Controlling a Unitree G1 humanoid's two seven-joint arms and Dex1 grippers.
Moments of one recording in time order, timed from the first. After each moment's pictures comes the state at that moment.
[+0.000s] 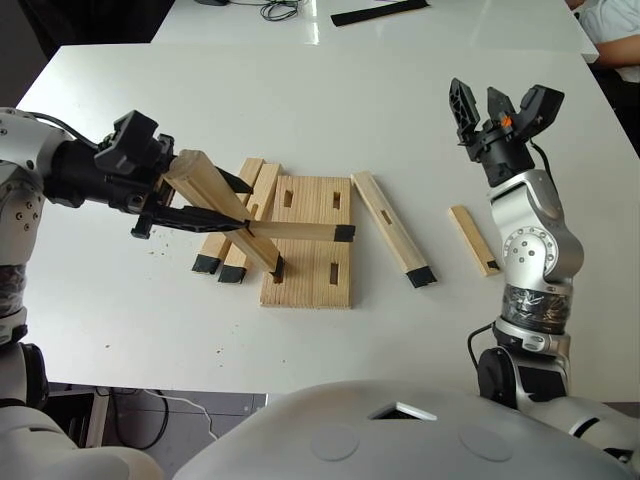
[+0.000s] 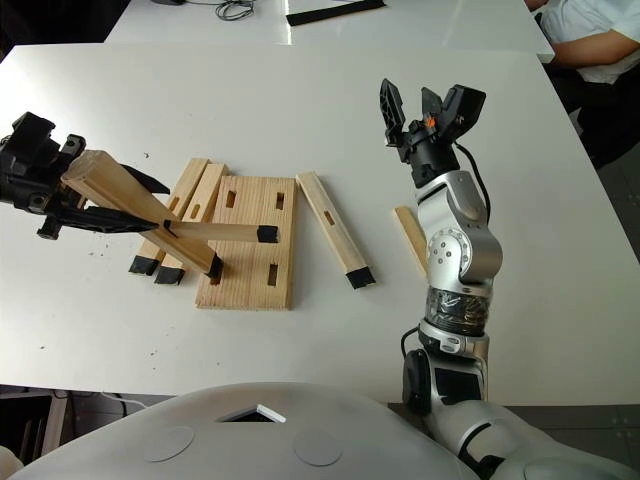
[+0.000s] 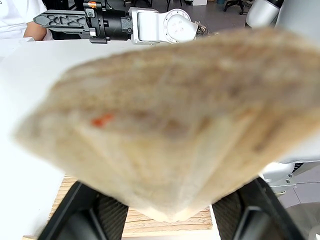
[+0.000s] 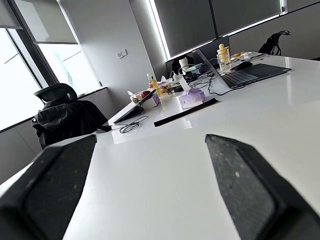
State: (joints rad) left arm -0.39 1.09 0.04 -0.11 -0.76 0.44 -1.61; right arm -0.29 -0.11 -0.22 -0.18 0.50 0.43 0.16
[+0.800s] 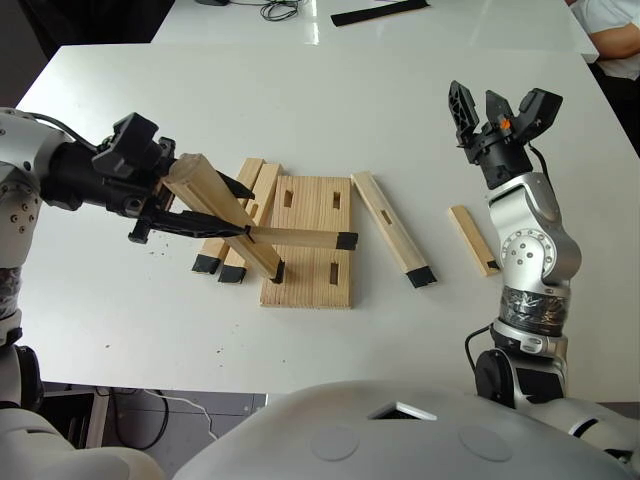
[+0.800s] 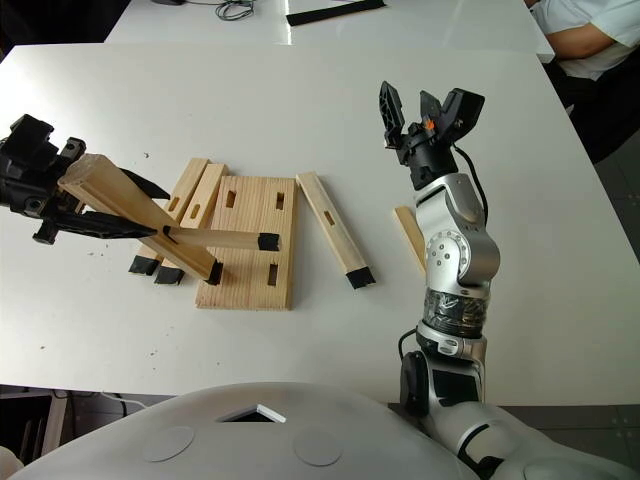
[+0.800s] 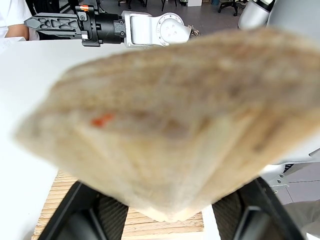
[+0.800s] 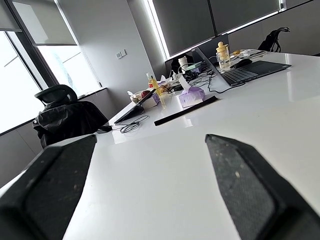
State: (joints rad) left arm -0.37 1.10 0.04 -0.15 -0.78 0.46 -1.61; right arm -0.28 -0.10 -0.22 -0.18 0.51 0.43 0.16
